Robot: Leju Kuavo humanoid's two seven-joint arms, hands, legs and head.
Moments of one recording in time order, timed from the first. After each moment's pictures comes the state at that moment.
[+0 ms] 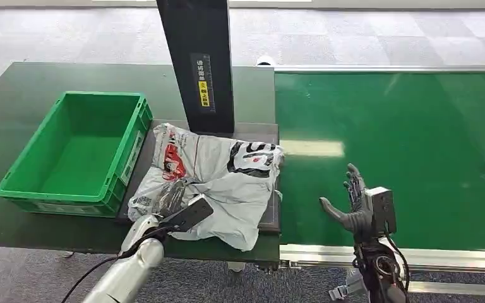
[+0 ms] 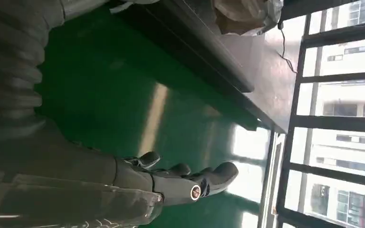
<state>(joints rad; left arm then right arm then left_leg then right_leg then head) -0.38 -0.10 -0.27 -0.88 -0.80 0.20 -0.30 -0.23 -0.03 0.03 -1.02 0.07 0.25 -0.32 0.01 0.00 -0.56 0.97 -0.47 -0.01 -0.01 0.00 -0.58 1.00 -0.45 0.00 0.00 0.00</state>
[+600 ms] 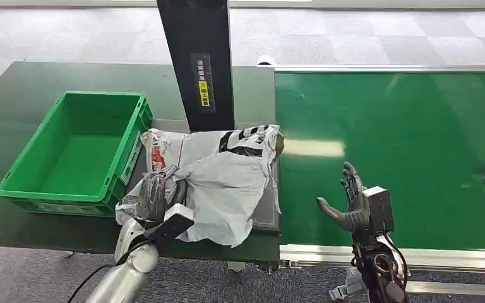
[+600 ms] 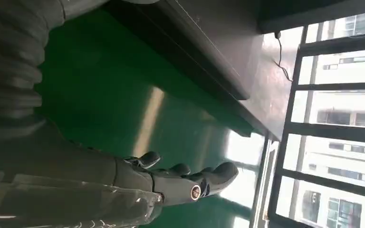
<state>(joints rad) -0.30 -0.10 -0.26 -1.07 -0.67 0.49 -0.57 -0.24 -0.05 0.06 -1.00 0.07 0.24 -0.35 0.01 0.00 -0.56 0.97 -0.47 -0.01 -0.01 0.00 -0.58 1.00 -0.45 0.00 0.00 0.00</state>
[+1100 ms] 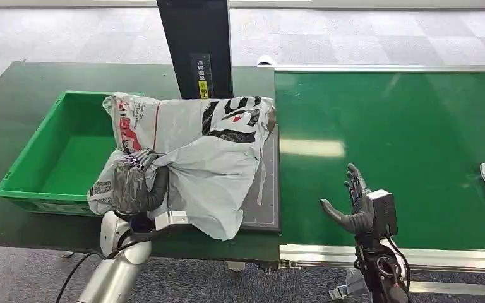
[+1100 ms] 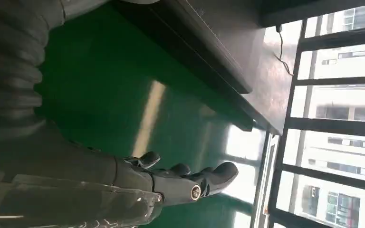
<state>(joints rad) -0.30 -0.16 -0.11 -1.24 -0.90 0.69 -0.70 -0.22 -0.07 0.08 -1.00 0.04 0.22 -0.37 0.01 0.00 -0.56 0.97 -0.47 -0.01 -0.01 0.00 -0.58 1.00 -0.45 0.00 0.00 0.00</state>
